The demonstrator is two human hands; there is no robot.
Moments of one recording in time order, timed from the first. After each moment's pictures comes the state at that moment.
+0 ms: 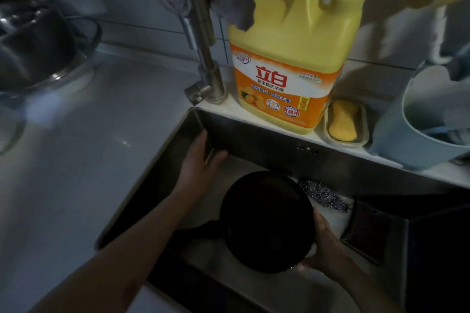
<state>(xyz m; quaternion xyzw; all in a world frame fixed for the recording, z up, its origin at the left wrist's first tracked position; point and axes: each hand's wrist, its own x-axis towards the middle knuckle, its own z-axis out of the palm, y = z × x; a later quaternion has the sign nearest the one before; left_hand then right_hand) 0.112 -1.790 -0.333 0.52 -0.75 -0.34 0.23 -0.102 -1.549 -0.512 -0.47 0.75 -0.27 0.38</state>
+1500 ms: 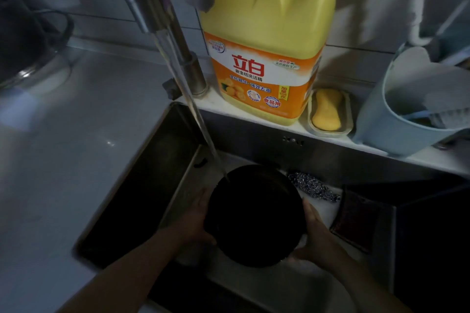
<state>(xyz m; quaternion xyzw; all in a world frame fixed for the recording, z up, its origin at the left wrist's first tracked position) 0.161 -1.750 -0.451 0.41 -0.82 -0.35 -0.19 -0.107 -1.549 -0.506 -0.46 0.75 -0.27 0.39</state>
